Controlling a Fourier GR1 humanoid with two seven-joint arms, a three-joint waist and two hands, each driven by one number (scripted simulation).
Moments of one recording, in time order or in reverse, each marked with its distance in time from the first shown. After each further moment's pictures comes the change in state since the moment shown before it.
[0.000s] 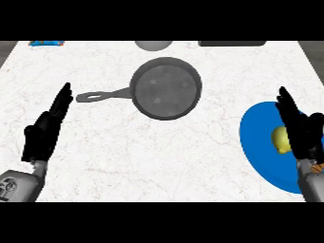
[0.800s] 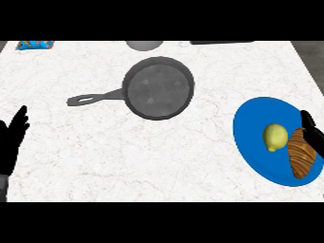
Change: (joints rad) left arm 0.116 0.106 0.147 0.138 0.047 0.018 0.149; right arm 0.133 0.113 -0.273 -0.277 0.043 -0.265 -0.672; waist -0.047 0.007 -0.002
